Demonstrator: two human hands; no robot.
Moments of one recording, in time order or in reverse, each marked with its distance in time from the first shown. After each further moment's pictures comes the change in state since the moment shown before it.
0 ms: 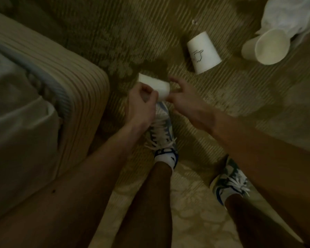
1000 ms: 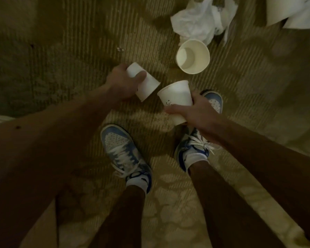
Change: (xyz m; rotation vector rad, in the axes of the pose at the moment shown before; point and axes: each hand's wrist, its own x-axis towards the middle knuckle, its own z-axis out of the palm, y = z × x) left_hand 0.076 0.117 0.103 0.372 -0.369 0.121; right_hand -0.016 0.057 -0.152 0.214 0.226 0.104
